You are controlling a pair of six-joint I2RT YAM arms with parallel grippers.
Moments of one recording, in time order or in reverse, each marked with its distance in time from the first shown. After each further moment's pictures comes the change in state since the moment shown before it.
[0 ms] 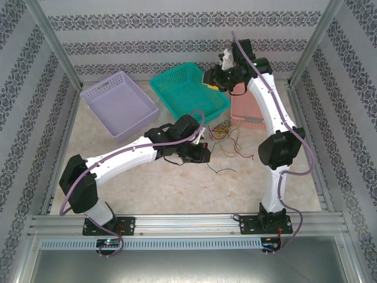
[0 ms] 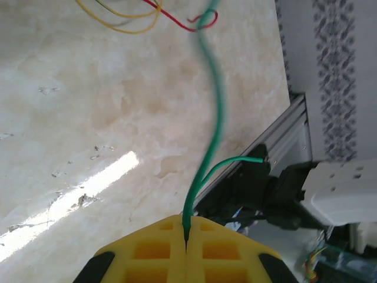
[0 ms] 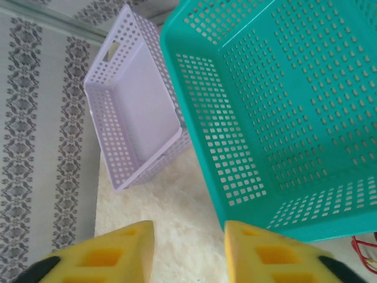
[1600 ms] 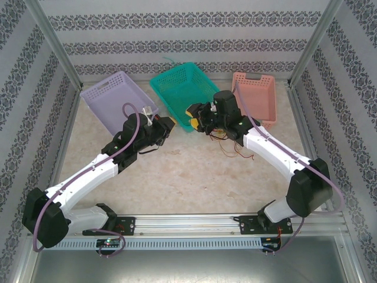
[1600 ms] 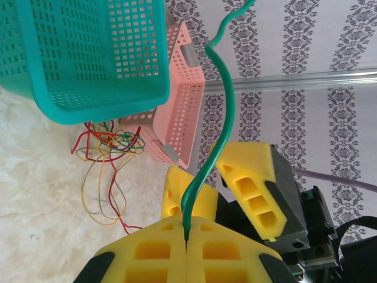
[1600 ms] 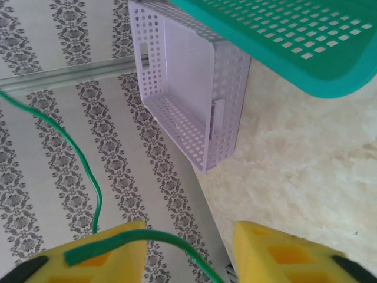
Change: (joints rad) left arm 0.262 -0.401 -0.420 0.550 -0.309 -0.570; right arm 0.311 -0.578 -1.111 0.871 0.204 0.964
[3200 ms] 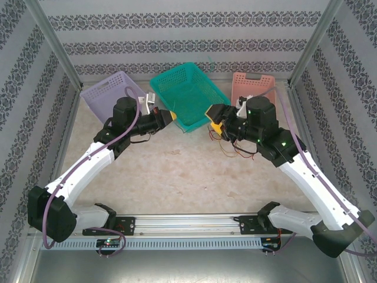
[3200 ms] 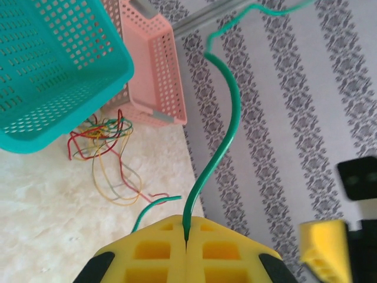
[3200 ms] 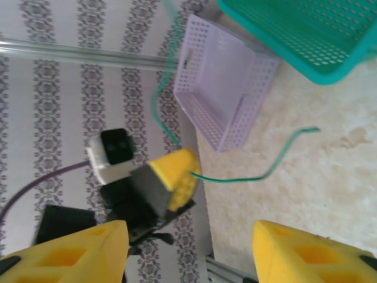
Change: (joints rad) left arm 0.174 0.067 0.151 -0.117 0.428 0.456; right arm 0.029 -0.396 0.076 -0.357 0.119 -0.199
